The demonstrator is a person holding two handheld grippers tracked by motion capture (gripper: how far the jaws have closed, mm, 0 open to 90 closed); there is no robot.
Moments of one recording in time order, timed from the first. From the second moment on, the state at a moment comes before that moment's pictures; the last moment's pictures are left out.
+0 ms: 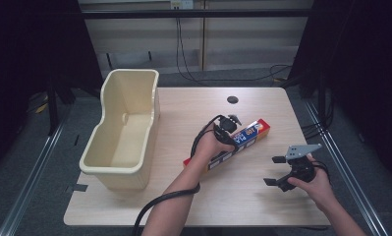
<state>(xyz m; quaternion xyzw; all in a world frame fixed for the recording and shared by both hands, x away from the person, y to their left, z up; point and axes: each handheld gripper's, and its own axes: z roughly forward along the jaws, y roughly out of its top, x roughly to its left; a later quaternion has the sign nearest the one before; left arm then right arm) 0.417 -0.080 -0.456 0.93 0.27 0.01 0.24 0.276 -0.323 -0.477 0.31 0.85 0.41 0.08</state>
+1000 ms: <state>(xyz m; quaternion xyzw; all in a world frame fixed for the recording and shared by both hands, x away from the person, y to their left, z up) 0.411 -0.045 -0.385 0.91 0.34 -0.04 0.22 0.276 -0.320 -0.475 0.31 0.85 0.41 0.08</state>
